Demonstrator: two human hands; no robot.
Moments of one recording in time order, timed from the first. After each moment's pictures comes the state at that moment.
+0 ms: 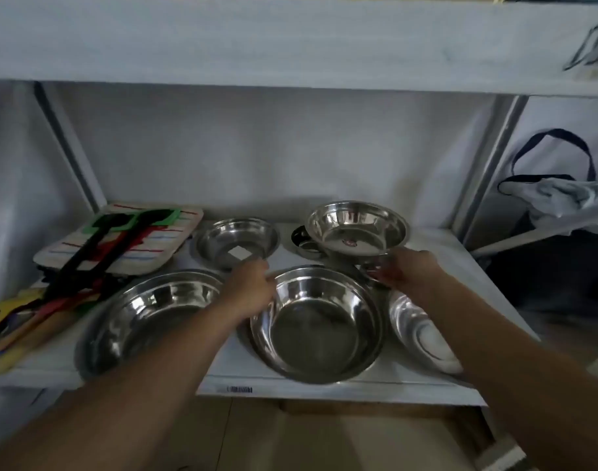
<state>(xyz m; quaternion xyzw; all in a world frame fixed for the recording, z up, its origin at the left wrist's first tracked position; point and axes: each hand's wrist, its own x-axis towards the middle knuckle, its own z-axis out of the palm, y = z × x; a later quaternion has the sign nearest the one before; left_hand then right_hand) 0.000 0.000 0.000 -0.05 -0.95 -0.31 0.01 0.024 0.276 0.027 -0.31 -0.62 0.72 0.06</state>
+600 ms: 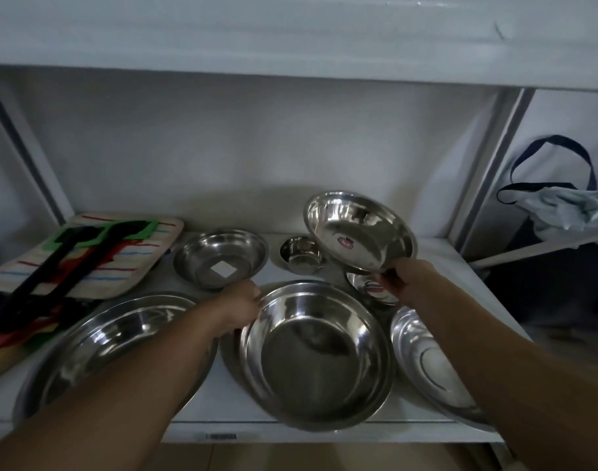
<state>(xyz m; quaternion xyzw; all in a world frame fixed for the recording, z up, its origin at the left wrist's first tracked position) -0.064 0.003 -0.025 -0.06 -0.94 -0.31 -0.16 -0.040 0.300 0.009 -0.36 -0.54 0.75 0.09</state>
